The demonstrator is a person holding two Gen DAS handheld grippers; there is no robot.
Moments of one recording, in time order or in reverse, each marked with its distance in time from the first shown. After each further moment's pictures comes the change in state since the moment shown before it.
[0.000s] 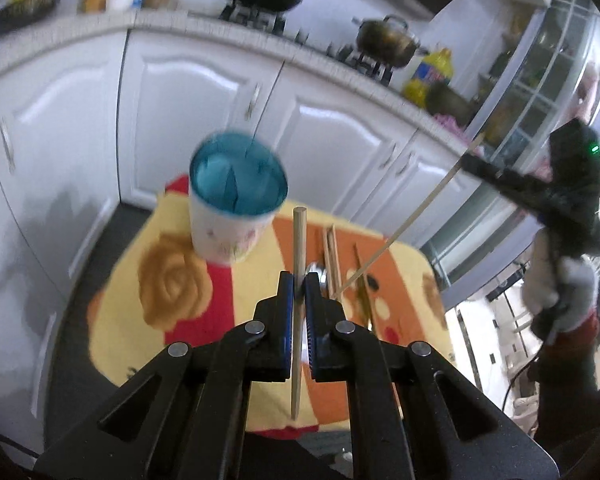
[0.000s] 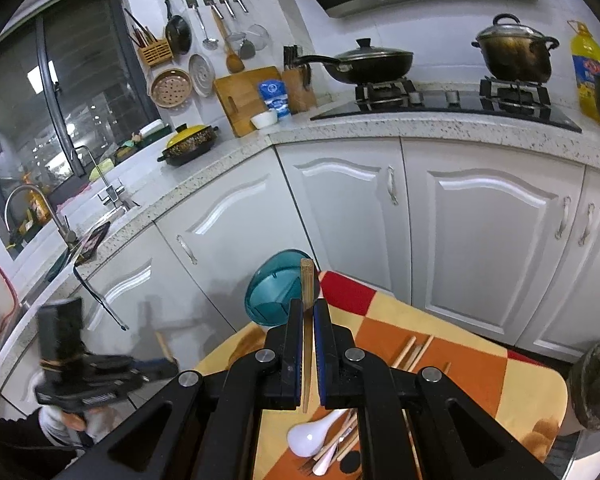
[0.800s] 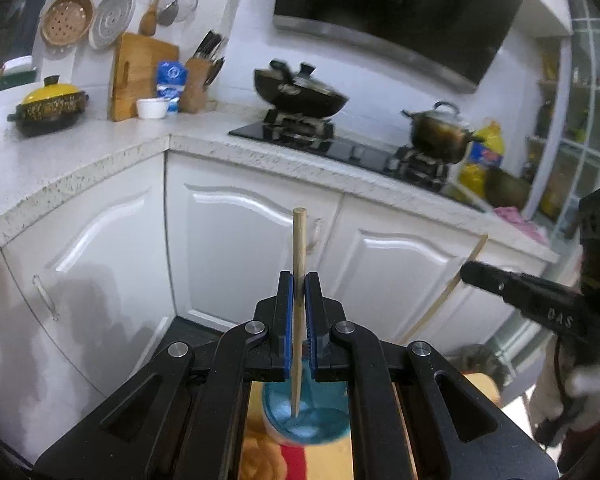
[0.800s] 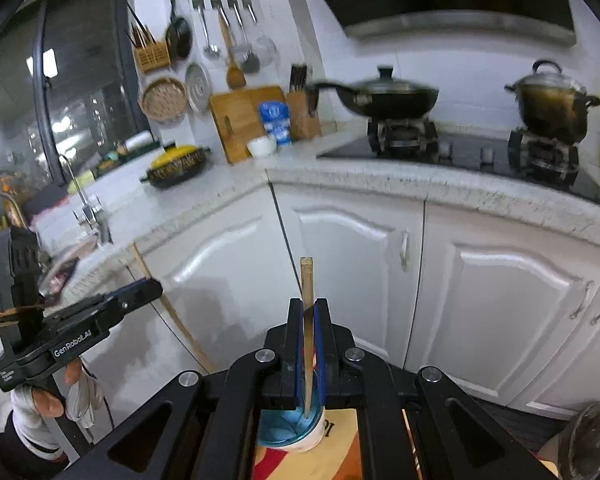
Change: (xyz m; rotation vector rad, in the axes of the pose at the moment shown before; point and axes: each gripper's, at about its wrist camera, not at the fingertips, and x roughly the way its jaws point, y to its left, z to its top) left arm 0.030 0.041 0.162 0.036 -0.300 0.234; right arm 0.102 0.026 0.099 -0.075 -0.053 -0.061
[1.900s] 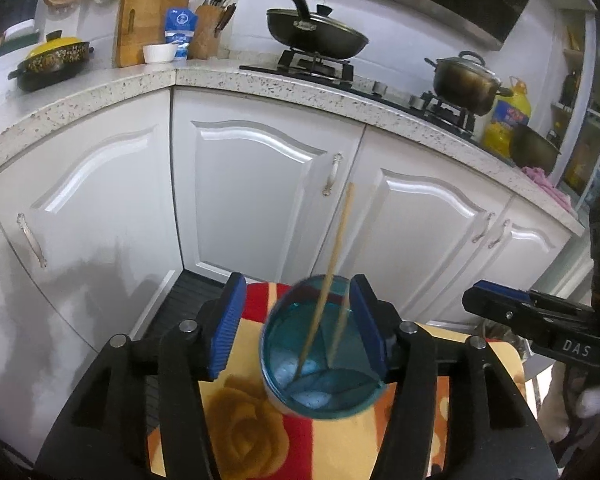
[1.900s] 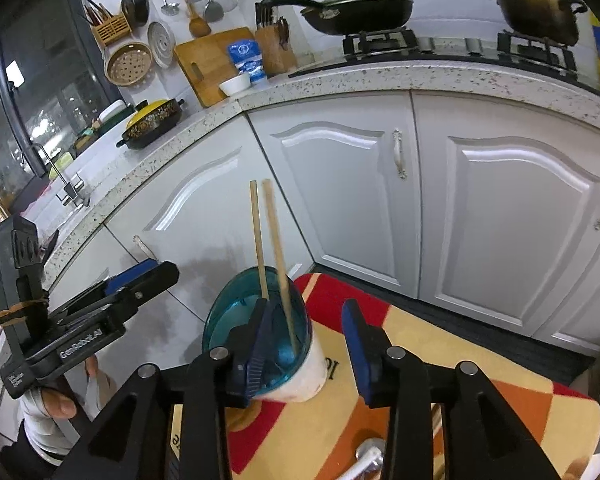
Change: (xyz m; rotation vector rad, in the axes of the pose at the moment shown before) left arm 0.039 -0.010 -0.062 -0.020 0.141 0.061; right arm 0.039 -0.035 -0.069 0.128 0.175 0.012
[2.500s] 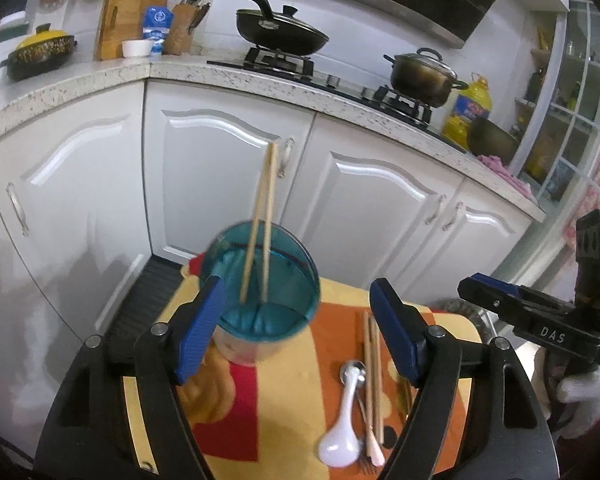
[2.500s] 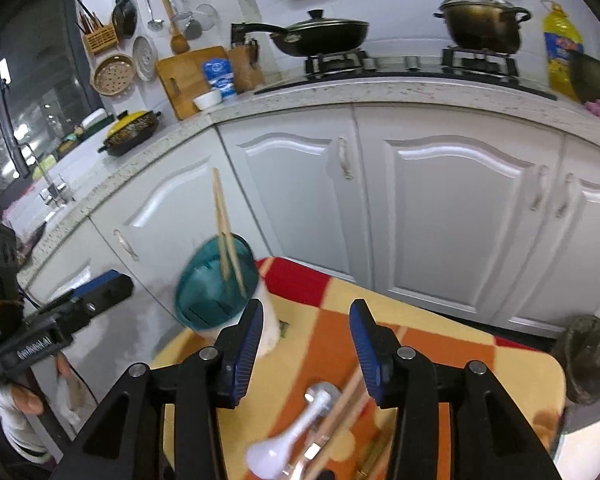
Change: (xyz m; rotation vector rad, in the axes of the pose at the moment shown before) left arm -0.046 -0.037 -0.046 -0.006 0.015 -0.124; right arm -0.075 -0.020 -0.061 0.012 -0.062 -0.140
